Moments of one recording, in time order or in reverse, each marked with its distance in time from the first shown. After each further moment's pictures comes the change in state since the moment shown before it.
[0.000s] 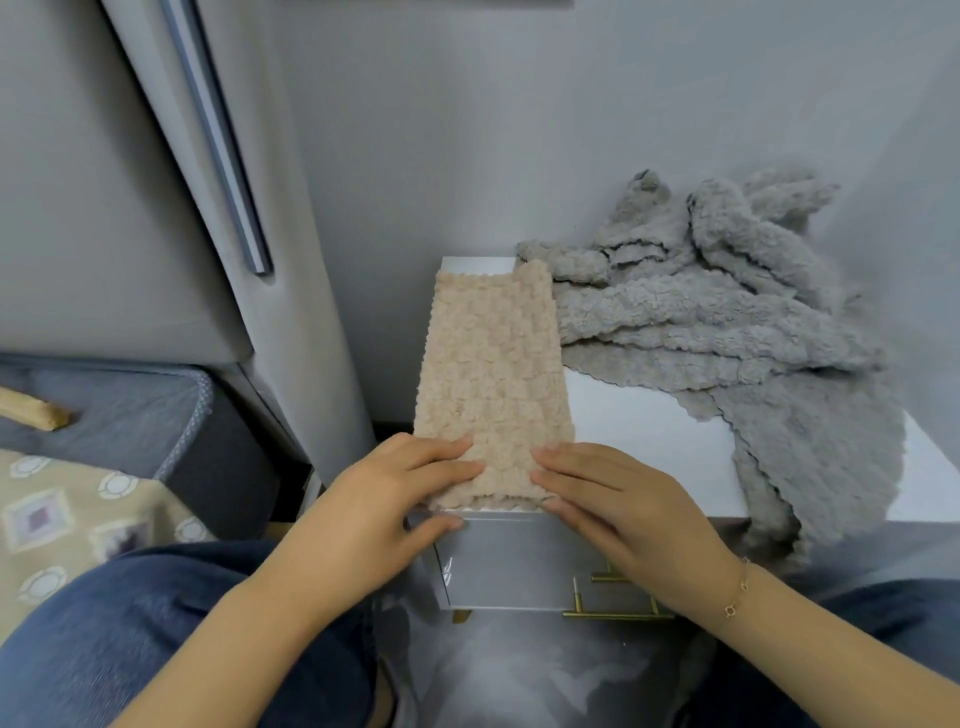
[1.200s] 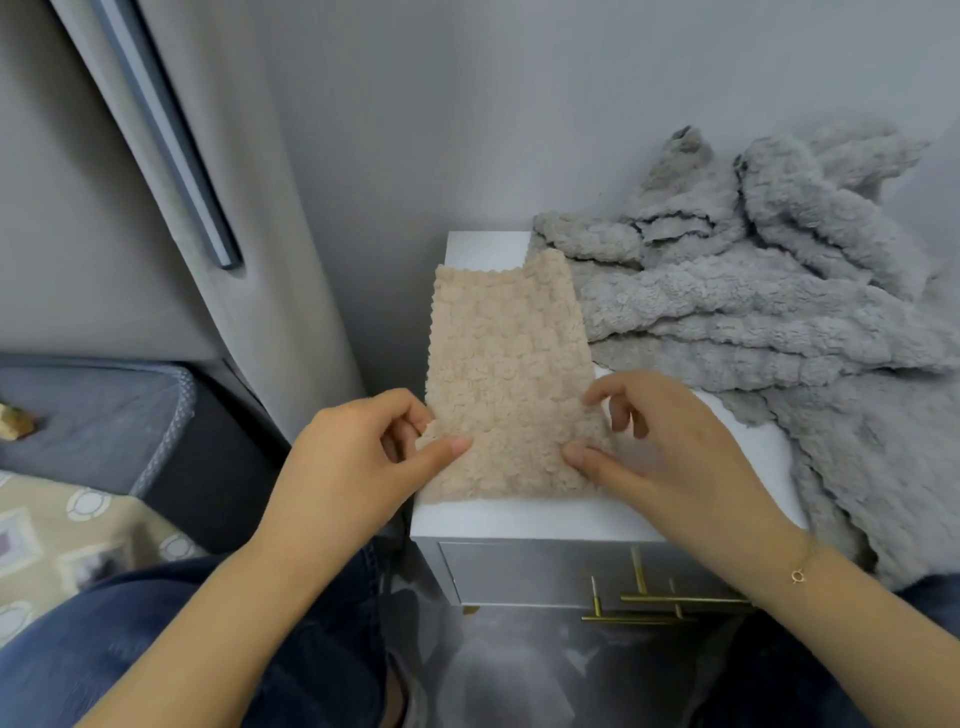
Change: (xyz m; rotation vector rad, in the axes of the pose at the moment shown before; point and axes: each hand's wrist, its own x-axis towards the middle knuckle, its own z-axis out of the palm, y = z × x) left_hand 0.034 -0.009 -0.020 -0.226 0.199 -0.479; right_hand 0.046 0.007 -0.020 0.168 -0.079 0.488
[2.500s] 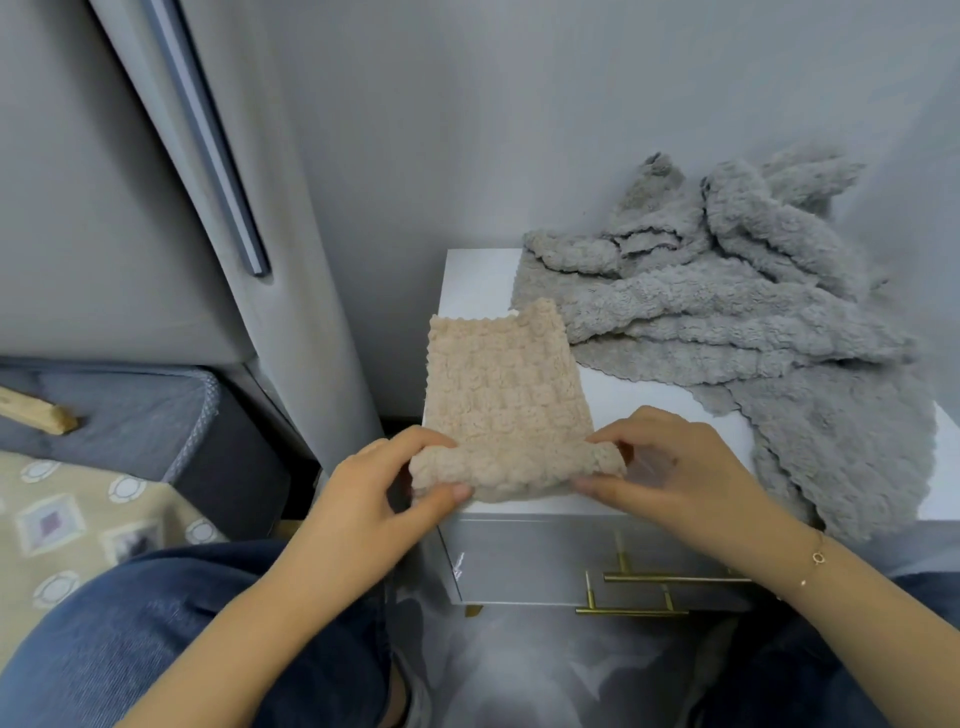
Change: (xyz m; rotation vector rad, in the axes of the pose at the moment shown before) left_hand -0.043 0.003 0.003 -0.140 -0.158 0.088; right_hand -0.024 0.007 -0.016 0.219 -0.082 -0.009
